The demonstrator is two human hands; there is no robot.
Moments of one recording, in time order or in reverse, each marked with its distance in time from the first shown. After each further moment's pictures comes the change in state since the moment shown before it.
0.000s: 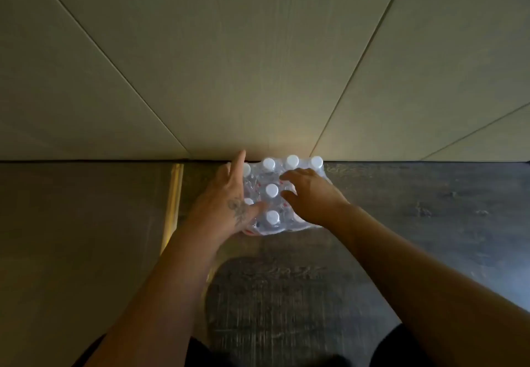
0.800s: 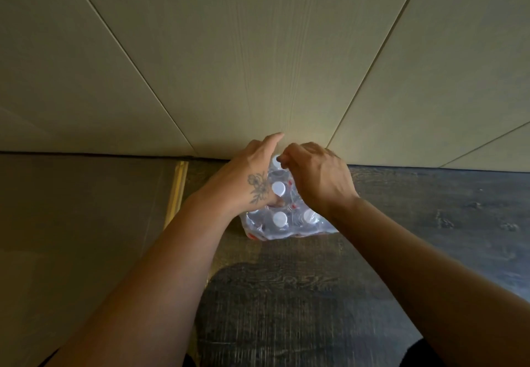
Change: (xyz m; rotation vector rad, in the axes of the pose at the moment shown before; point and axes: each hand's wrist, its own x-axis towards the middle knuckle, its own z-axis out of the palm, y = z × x) left_hand 0.032 0.006 0.005 0.038 -0.021 0.194; right_hand 0.012 -0.008 0.008 -0.155 0.493 -0.230
